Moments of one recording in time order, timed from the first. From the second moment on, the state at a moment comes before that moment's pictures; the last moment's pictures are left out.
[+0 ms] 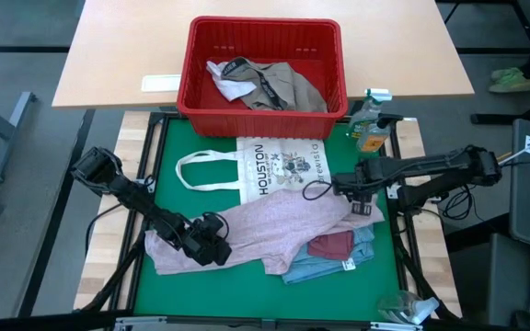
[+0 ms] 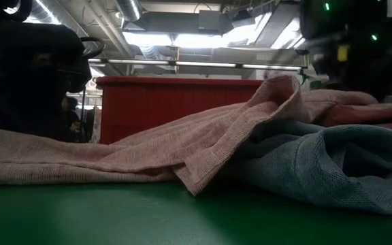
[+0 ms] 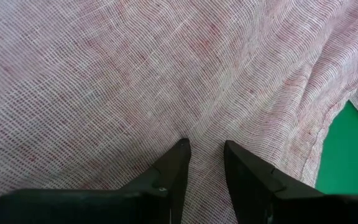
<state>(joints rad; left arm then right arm) -0.58 1.62 0.67 -0.16 -0.41 -1.45 0.03 1.28 0.91 -1.31 0.22 0.20</state>
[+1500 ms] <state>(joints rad) -0.57 2.01 1.00 0.49 -0.41 -0.33 0.03 1.28 0.73 -1.26 0.12 0.20</state>
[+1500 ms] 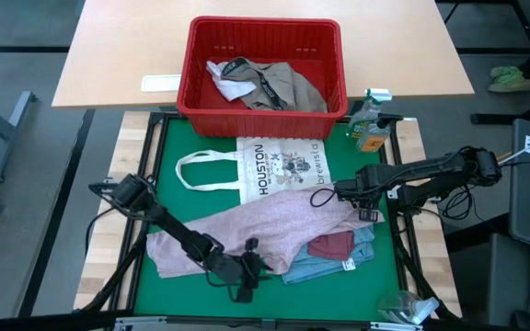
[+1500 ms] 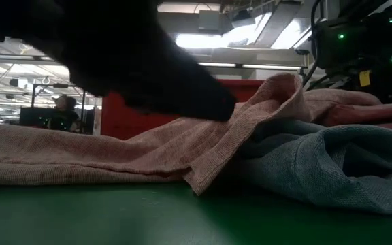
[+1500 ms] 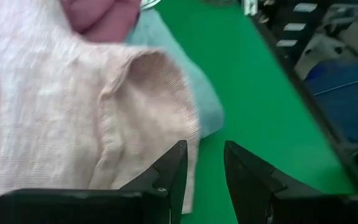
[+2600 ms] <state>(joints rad) -0.52 2.02 1.00 0.41 -0.38 -0.44 0.03 1.28 0.73 -1.26 0.12 0.20</state>
